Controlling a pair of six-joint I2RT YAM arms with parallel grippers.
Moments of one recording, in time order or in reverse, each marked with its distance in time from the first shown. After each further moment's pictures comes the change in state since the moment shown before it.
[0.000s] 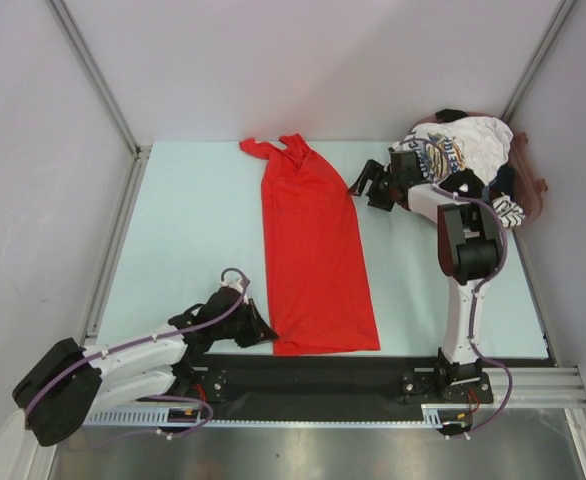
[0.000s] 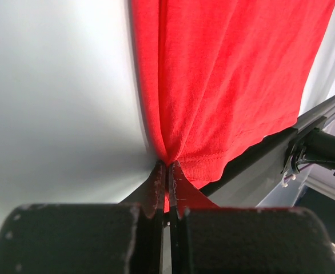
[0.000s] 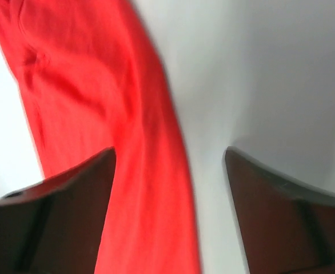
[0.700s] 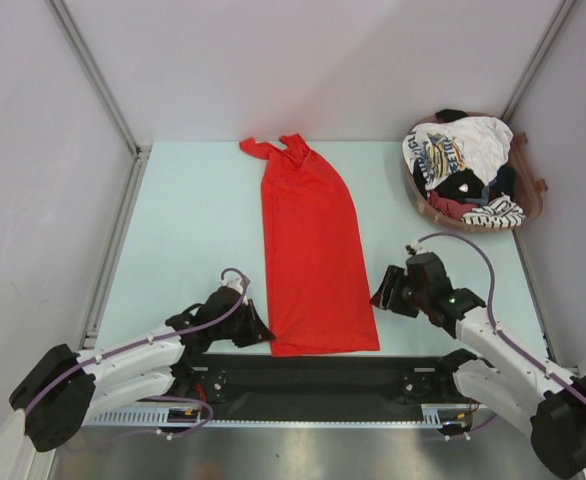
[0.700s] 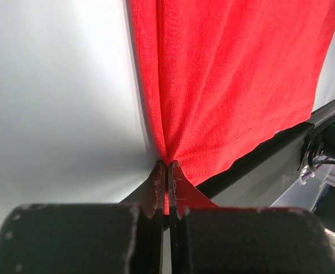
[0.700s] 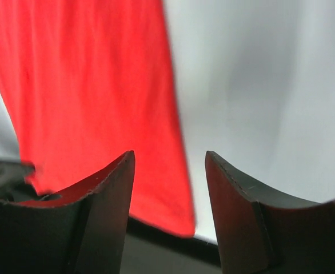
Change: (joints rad) left arm 0.000 -0.042 0.023 -0.074 -0.018 0.080; right arm 0.229 -1.296 -1.088 -0.364 0.221 0.043
